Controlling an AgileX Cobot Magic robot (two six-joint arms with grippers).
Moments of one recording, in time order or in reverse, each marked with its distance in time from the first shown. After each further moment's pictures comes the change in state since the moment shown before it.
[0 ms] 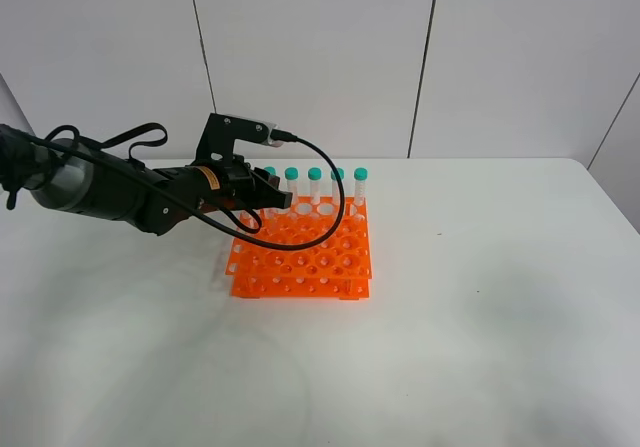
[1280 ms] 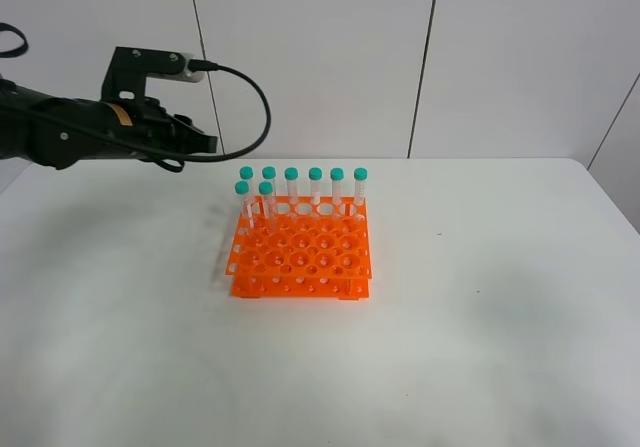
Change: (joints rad) left arm 0.187 -0.288 -0.001 -0.006 0.354 0.049; right arm 0.000 0.000 0.000 0.000 0.000 0.000
